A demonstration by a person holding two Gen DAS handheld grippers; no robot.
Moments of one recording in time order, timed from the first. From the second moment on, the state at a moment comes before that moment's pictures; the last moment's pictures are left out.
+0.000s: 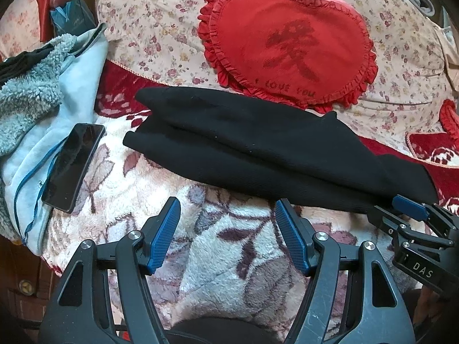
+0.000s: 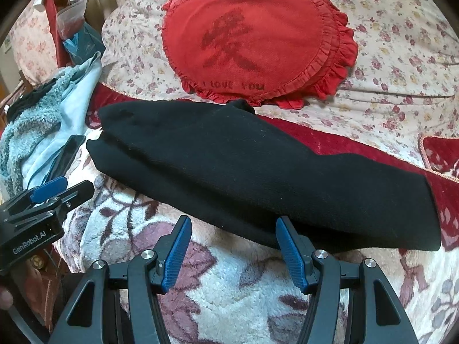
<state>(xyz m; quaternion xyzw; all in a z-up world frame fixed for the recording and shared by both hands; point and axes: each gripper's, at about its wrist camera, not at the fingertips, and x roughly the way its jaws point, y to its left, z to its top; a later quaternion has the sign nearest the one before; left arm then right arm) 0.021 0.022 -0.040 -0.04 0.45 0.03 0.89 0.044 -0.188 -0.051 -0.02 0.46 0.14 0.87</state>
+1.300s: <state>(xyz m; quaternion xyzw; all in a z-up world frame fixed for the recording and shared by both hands) 0.105 0.024 -0.074 -0.05 0.47 0.03 0.88 0.090 -0.166 -0.058 -0.07 0.43 0.22 0.87</state>
